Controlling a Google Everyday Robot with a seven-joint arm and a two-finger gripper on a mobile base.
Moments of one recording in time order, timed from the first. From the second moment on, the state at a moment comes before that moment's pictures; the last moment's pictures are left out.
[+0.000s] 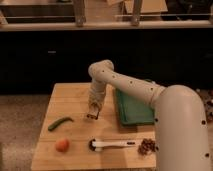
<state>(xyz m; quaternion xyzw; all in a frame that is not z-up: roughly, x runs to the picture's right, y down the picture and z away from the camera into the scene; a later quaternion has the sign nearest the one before) -0.060 0.099 0.831 -0.27 -0.33 -0.52 0.74</state>
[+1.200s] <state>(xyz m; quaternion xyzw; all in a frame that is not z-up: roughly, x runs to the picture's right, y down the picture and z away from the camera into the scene) -0.048 0.135 0.861 -0.30 -0.35 -0.51 0.72</state>
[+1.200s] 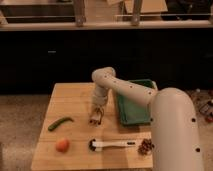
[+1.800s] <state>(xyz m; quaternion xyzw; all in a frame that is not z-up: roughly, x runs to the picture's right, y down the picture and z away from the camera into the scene) -0.052 0.126 0.855 -0.29 -0.35 -0.52 0.72</state>
